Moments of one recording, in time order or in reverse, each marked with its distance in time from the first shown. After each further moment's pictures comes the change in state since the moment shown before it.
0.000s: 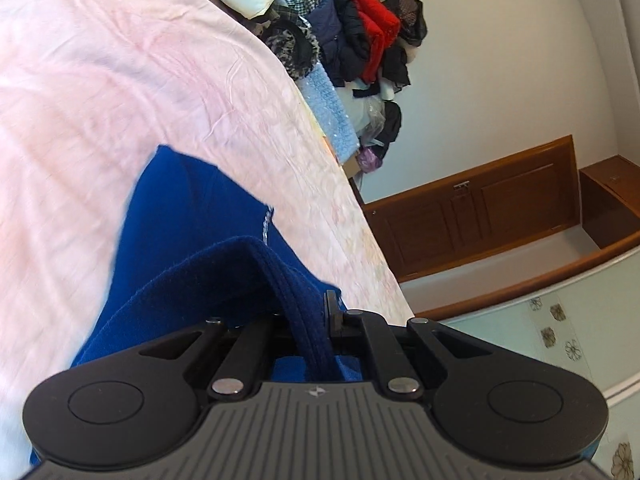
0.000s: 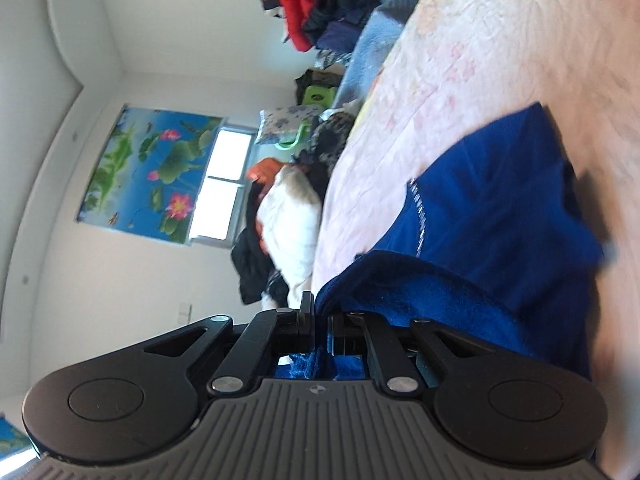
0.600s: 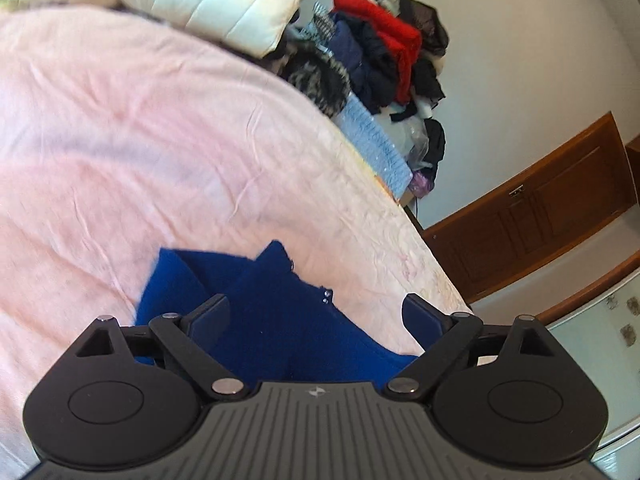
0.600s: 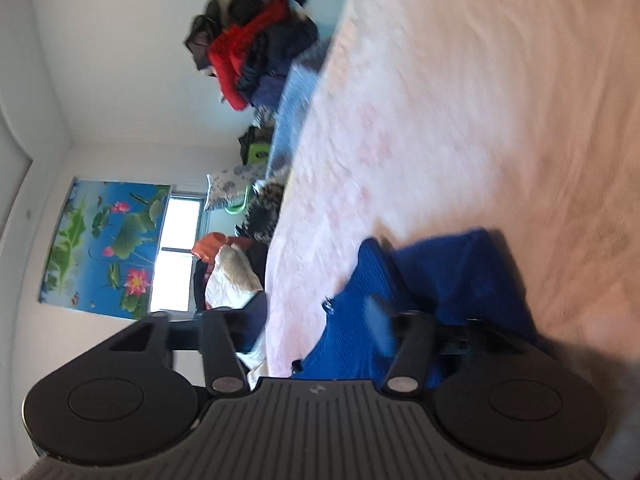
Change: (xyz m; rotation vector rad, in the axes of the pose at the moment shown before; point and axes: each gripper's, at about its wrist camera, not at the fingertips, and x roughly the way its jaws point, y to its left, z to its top) left arm 0.044 -0.003 0.029 0.207 -0.150 0.202; right arm 0.049 -0.062 0.053 0.080 -0.178 -0.113
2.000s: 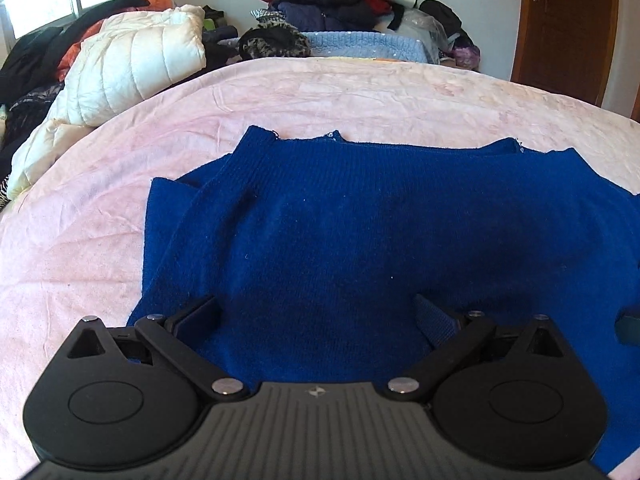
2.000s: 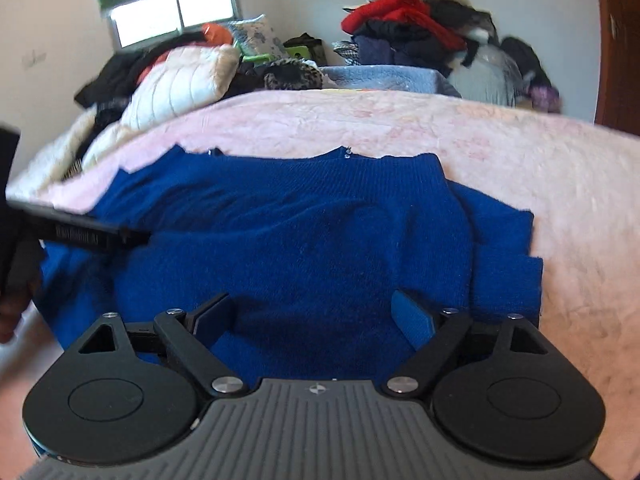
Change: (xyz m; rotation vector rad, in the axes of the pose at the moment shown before) left arm 0.025 -0.067 -0.143 0.671 0.045 0.462; right arm -0.008 0.054 -0.175 -1.164 0.131 -0.461
